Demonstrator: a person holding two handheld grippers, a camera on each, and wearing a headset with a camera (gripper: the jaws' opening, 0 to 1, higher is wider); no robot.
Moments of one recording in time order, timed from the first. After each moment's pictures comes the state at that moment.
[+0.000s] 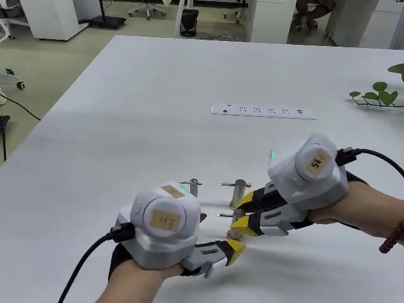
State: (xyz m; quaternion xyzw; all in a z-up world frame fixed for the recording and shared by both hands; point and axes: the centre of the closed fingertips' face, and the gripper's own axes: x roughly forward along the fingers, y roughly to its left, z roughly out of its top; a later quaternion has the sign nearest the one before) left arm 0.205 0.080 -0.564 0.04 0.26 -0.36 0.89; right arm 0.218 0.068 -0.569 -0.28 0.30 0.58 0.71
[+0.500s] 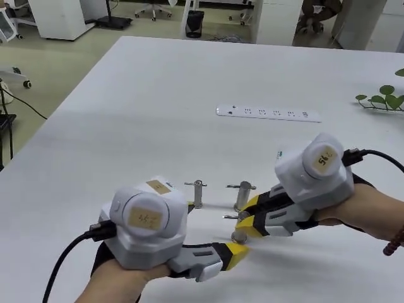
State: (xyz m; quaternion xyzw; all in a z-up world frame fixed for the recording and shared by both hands) left arm 0.203 0.097 -0.545 0.02 0.25 -0.35 0.90; right arm 0.218 0.067 -0.569 -0.25 0.32 0.58 0.71
